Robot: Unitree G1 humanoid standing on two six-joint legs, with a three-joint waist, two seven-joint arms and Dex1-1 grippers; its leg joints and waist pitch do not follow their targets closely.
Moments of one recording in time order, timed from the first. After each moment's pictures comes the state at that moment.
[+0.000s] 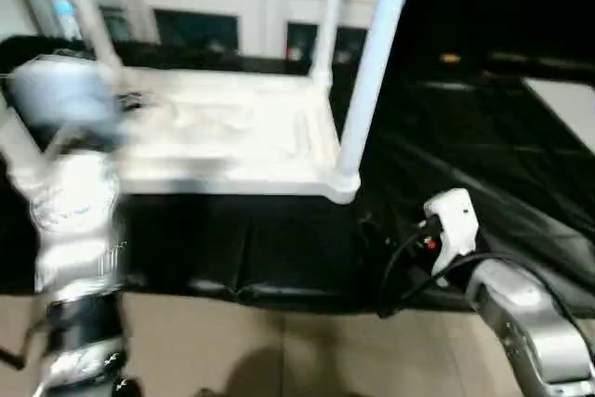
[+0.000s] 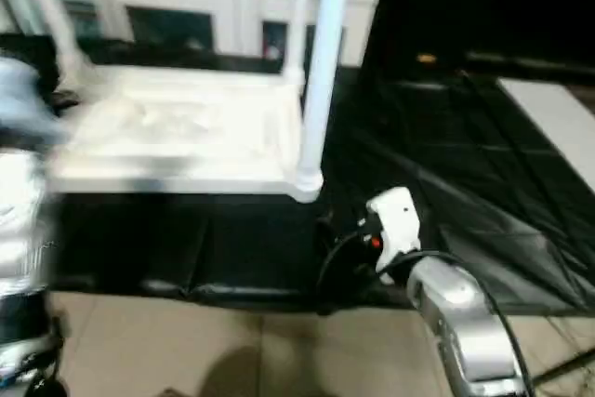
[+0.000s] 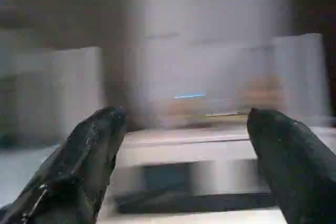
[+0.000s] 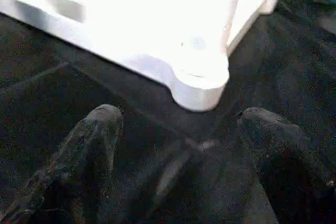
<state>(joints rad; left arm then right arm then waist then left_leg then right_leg) -0.43 0.25 0.39 0.07 -0.02 -0.12 -0.08 -0.06 -0.34 0.04 -0.11 0.26 0.36 0.51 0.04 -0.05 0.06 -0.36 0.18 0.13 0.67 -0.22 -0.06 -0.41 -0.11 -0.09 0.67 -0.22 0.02</state>
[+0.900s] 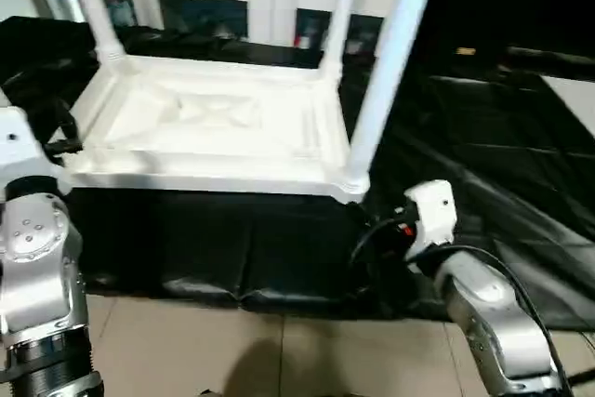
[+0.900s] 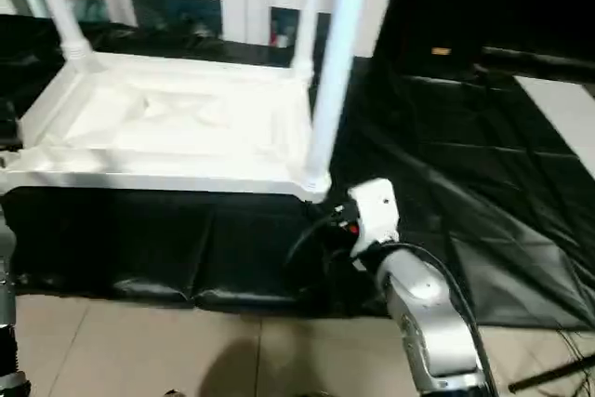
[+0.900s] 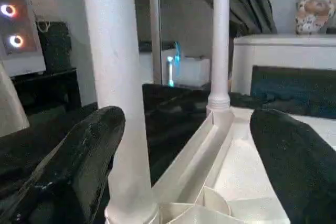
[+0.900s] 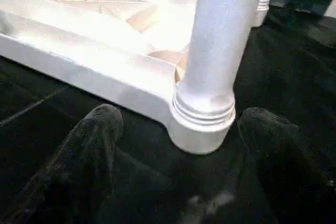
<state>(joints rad) -0.33 0.30 0.46 0.03 0.02 0.16 0.08 -0.10 -0.21 0.08 -0.10 0.18 0.32 0.35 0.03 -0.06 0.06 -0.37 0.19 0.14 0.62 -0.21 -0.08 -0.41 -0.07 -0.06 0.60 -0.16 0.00</state>
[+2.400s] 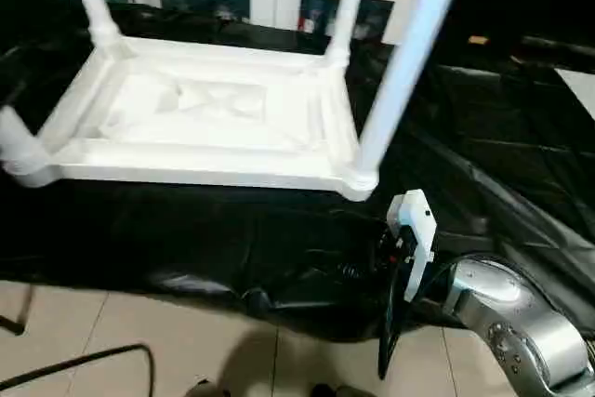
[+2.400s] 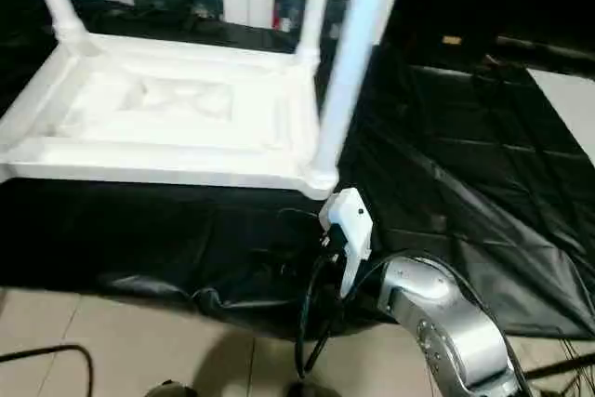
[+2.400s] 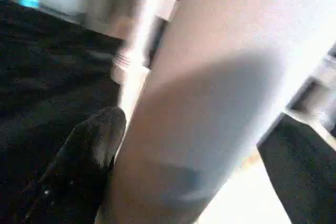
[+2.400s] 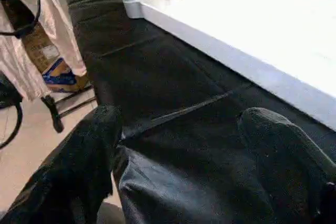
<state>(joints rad) -0.86 0.89 0.51 1.14 -0.28 0.22 -0.94 -0.08 -0.39 0.18 -0.34 0.46 0.54 0.74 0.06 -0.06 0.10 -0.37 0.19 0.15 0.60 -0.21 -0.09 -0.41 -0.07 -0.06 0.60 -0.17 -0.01</state>
